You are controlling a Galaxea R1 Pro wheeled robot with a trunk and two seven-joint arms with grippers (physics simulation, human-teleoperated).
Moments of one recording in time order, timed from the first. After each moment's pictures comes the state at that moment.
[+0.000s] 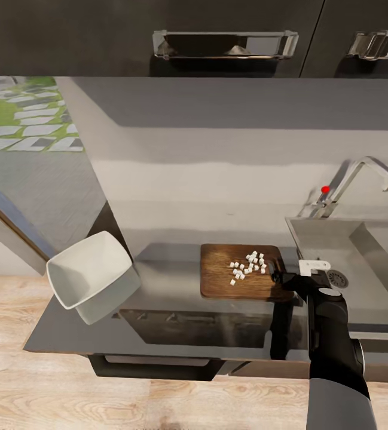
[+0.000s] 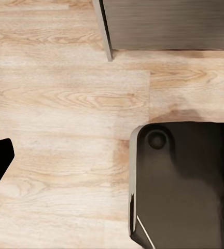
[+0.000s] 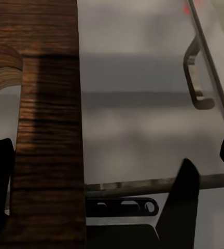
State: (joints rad) left arm 0.36 0.13 -0.28 -0.40 0.26 -1.04 0.15; right arm -0.58 0.17 -0.44 -1.46 0.56 0.63 0.35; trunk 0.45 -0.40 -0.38
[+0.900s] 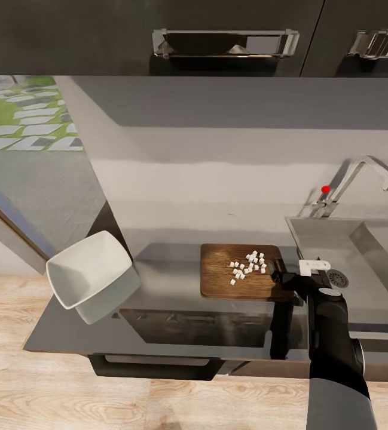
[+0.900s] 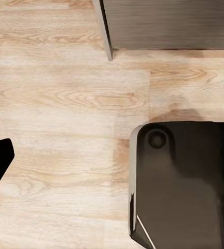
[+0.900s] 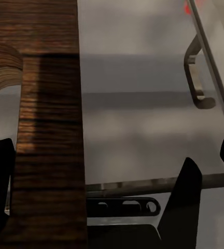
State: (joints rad) left arm 0.36 0.13 -0.28 -0.40 0.26 -1.04 0.15; right arm -0.58 0.17 -0.44 -1.47 0.56 0.63 0.35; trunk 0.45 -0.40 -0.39
